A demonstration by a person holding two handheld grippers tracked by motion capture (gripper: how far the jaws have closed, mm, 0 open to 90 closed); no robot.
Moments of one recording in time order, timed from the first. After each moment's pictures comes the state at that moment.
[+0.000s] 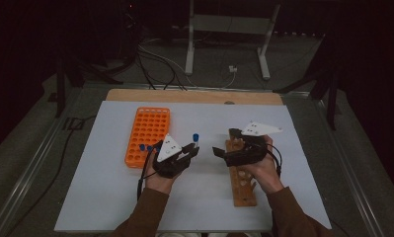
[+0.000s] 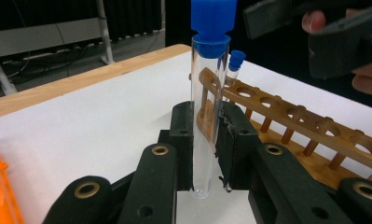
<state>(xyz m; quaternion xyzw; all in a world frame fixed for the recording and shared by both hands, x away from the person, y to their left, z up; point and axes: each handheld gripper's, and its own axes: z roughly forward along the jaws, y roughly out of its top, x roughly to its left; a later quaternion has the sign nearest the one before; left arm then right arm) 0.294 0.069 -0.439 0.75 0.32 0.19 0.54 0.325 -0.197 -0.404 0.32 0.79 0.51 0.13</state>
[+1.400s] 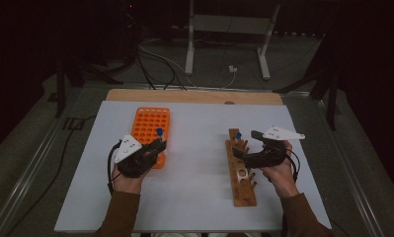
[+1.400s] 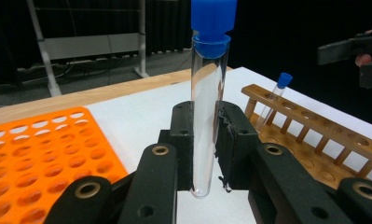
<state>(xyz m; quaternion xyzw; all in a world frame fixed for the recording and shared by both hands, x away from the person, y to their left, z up) 0.282 0.152 -0.426 0.70 0.38 0.22 0.56 0.319 -0.247 -0.415 0.36 0.76 0.51 0.16</state>
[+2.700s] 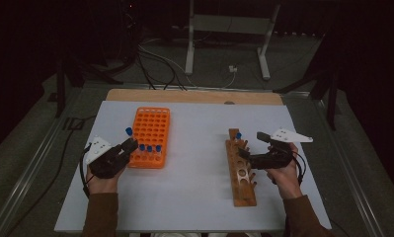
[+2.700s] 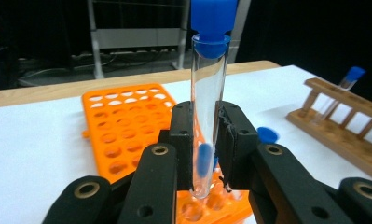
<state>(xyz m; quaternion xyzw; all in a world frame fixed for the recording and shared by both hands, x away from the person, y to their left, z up) 0.282 0.215 -0.444 0.68 0.44 0.26 0.53 0.314 -0.263 -0.418 0.38 0.75 0.52 0.17</state>
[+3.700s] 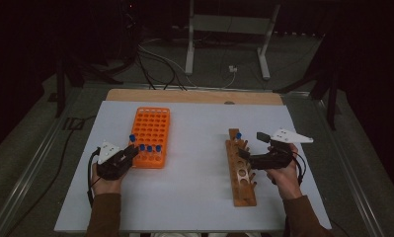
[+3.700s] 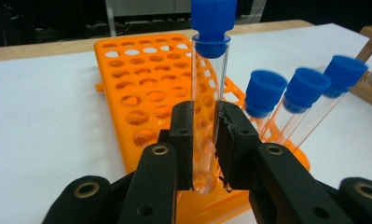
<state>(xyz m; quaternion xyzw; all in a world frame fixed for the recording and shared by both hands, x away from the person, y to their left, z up) 0.295 0.213 -0.484 0.71 0.47 0.25 0.46 0.313 -0.262 -0.418 0.37 0.75 0.53 0.16</state>
